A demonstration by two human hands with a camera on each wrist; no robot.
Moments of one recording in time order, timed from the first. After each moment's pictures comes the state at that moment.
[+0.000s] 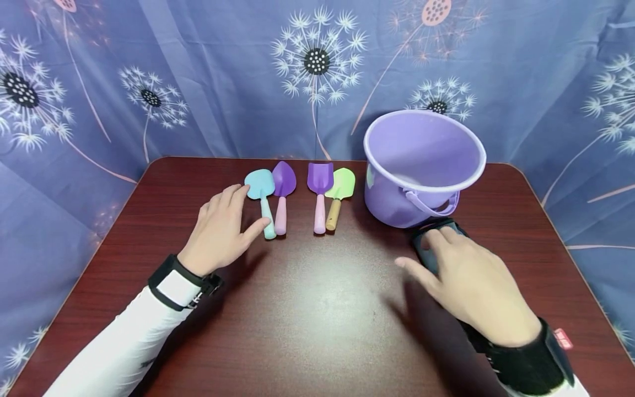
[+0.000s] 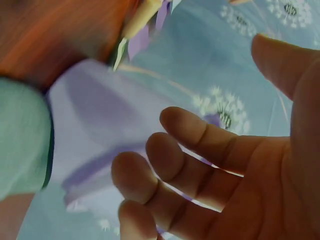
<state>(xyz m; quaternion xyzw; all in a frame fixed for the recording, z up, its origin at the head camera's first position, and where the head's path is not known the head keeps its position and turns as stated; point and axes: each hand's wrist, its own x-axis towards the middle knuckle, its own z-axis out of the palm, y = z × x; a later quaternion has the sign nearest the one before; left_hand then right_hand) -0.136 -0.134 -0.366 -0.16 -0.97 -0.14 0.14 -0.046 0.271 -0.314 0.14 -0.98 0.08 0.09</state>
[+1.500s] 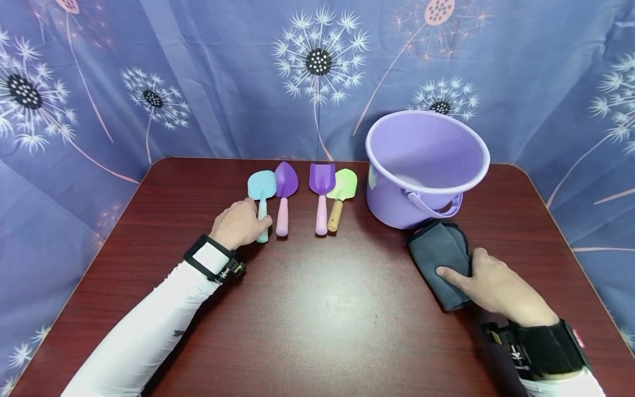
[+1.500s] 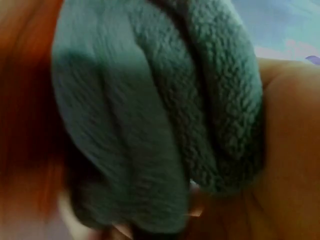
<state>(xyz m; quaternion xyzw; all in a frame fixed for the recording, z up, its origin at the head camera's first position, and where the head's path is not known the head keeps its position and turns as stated) -0.187 -0.120 -0.397 0.00 -0.99 -0.15 -0.06 -0.072 0.355 -0.373 0.01 -0.97 0.14 -0.20</state>
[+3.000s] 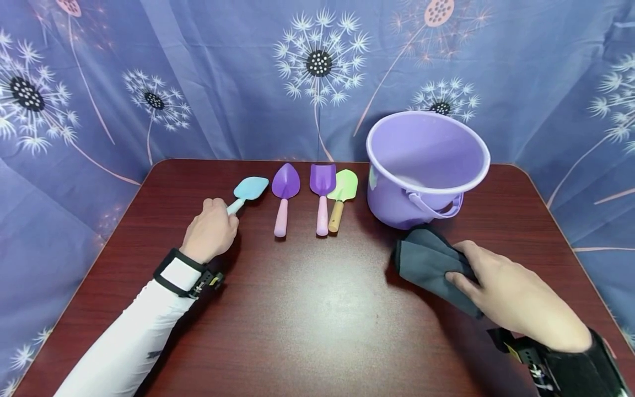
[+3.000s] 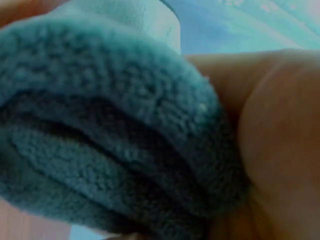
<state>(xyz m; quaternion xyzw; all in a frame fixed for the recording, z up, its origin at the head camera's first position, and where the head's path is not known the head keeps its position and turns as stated) -0.156 -0.160 -0.385 -0.01 -0.98 -0.16 0.06 -0.051 0.329 -0.325 0.13 -0.98 0.10 -0.10</state>
